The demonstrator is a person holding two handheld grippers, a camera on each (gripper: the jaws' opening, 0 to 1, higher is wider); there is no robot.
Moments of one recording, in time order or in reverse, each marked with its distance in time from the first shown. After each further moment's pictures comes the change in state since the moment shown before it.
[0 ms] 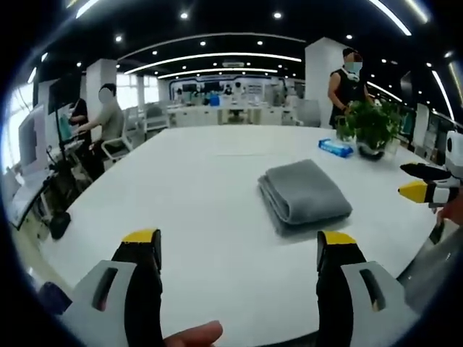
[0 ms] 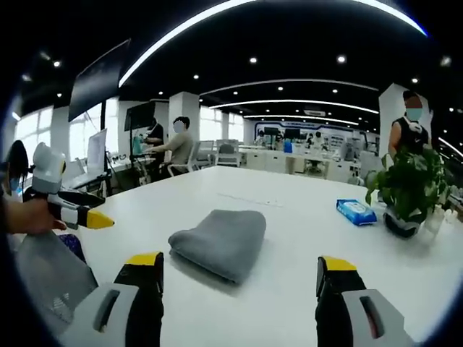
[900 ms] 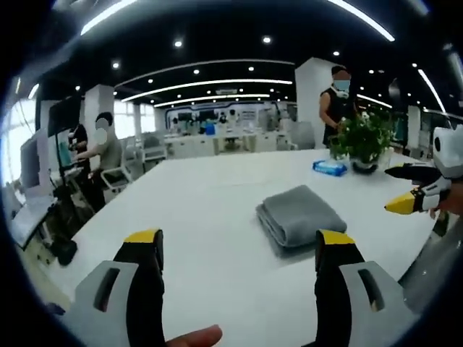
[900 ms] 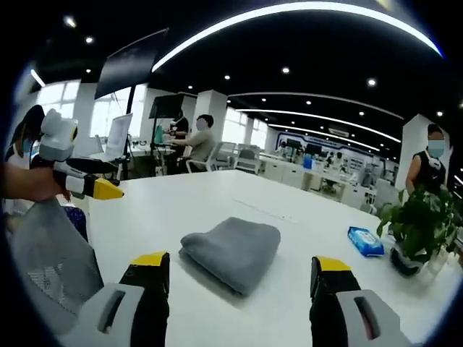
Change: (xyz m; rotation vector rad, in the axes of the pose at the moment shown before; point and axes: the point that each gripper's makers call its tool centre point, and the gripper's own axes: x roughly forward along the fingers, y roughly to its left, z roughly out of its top) left arm -0.022 -0.005 0.038 0.124 -0.174 -0.008; right arm 0.006 0.027 0.018 -0.197 -0.031 0.101
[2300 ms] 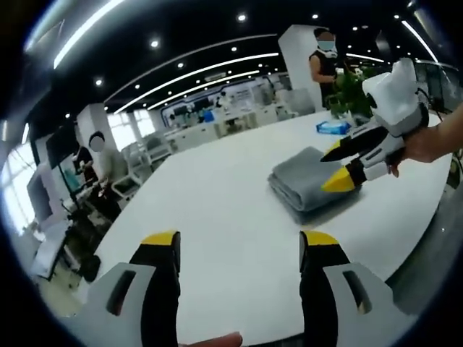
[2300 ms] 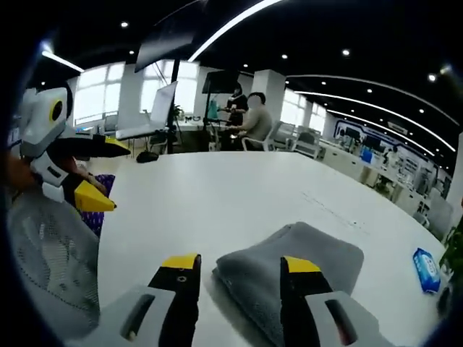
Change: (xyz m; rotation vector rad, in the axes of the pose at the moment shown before) left arm 0.005 0.013 -0.036 0.158 0.133 0.042; right arm 0.135 0.077 -0.017 -0.105 0.137 0.336
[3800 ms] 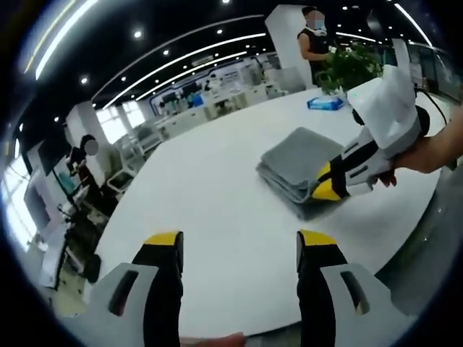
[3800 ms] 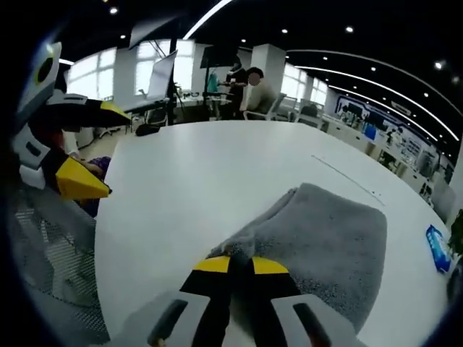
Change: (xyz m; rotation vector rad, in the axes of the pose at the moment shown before) left arm 0.004 -0.012 -0.020 0.075 0.115 -0.041; right arm 0.023 0.044 -0.041 0.041 0.143 0.009
